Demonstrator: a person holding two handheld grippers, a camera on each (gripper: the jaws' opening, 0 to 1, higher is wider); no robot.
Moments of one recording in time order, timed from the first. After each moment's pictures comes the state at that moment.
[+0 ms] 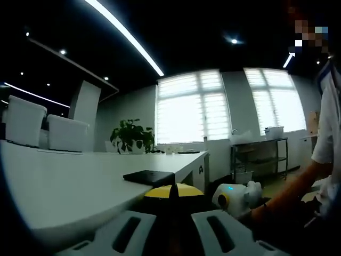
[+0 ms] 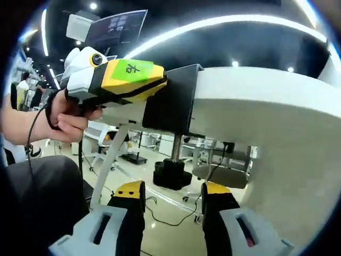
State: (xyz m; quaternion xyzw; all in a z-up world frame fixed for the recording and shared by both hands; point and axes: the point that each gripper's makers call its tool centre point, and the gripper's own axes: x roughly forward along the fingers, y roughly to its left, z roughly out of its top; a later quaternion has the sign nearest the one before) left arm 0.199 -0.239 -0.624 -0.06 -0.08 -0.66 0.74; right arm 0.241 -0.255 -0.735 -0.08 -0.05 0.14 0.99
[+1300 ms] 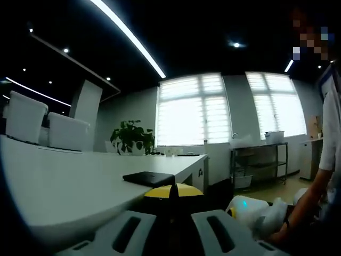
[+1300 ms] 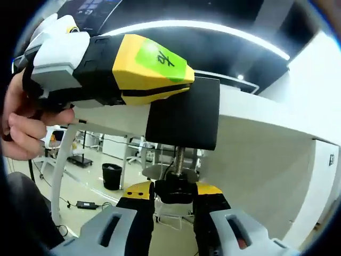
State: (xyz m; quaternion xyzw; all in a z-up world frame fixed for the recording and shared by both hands) left arm 0.196 -0.238 -0.622 -0.08 -0.08 -0.66 0.74; right arm 0.254 -0.264 -0.712 -0.09 -0.06 -0.09 0.99
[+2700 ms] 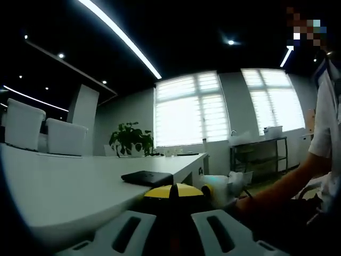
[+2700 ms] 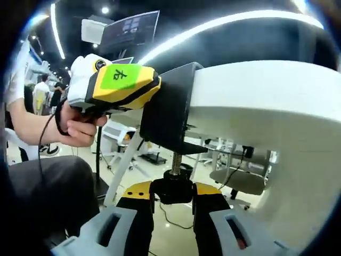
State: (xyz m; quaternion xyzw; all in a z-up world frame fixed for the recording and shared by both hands) left arm 0.199 -0.240 -0.623 -0.06 -0.09 -0.66 0.74; right arm 0.270 -0.250 -0.720 -0.07 -0.04 0.23 0.97
